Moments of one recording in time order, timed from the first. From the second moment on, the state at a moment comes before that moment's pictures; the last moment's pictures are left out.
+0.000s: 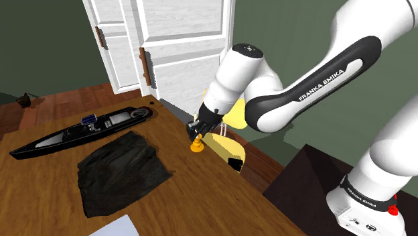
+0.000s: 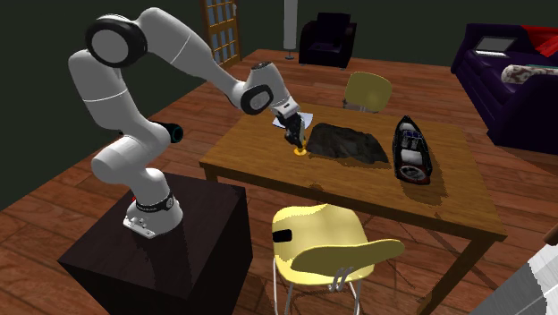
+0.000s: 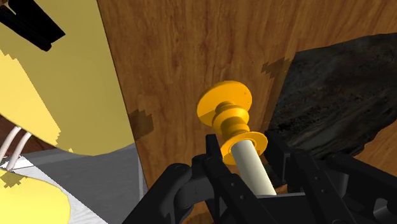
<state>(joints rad) -0.15 -0.10 0.76 -2.42 -0.17 2.77 0.87</state>
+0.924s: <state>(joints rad) -0.07 -0.23 0.69 -2.33 0.02 2.58 0.70</state>
